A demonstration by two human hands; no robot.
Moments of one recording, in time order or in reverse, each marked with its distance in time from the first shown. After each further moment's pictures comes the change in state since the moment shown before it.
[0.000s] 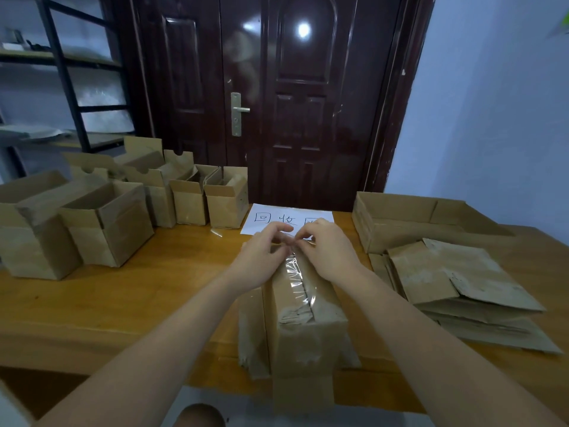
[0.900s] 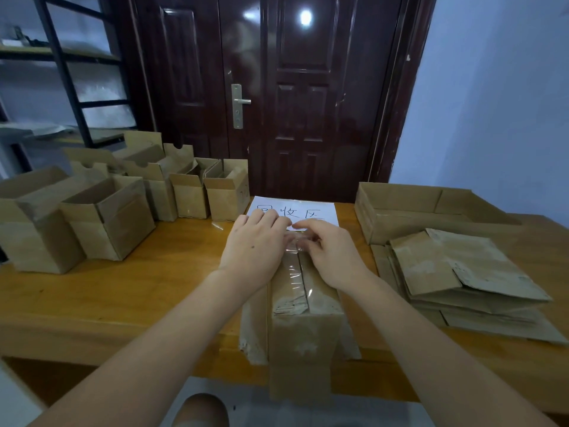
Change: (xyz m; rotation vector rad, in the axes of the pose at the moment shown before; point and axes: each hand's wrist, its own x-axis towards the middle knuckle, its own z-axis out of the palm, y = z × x) left_hand -0.013 0.008 0.003 1.044 0.371 0.437; right_hand -0.026 0.003 -0.002 0.272 0.065 -0.114
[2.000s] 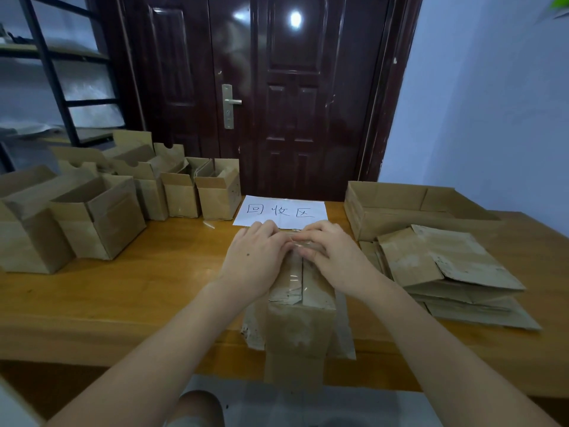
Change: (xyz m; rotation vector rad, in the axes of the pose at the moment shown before) left_hand -0.013 0.023 -0.012 -0.231 -0.108 -0.072; right_hand -0.026 -0.002 -0.028 -0.074 -0.126 -0.047
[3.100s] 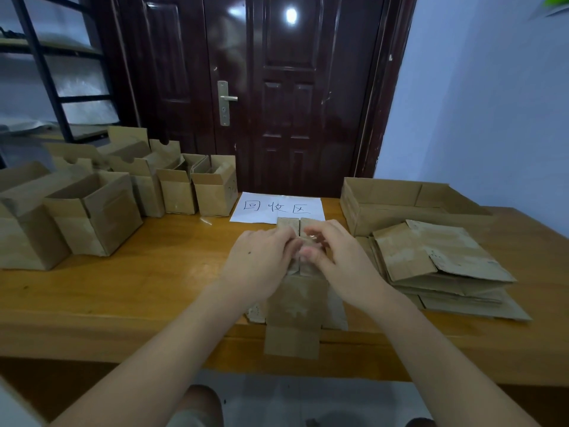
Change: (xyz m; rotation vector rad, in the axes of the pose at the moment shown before) left_hand -0.008 0.022 -0.023 -0.147 -0.103 -0.008; right_hand -0.028 -0.007 -0.003 0.065 0.087 0.027
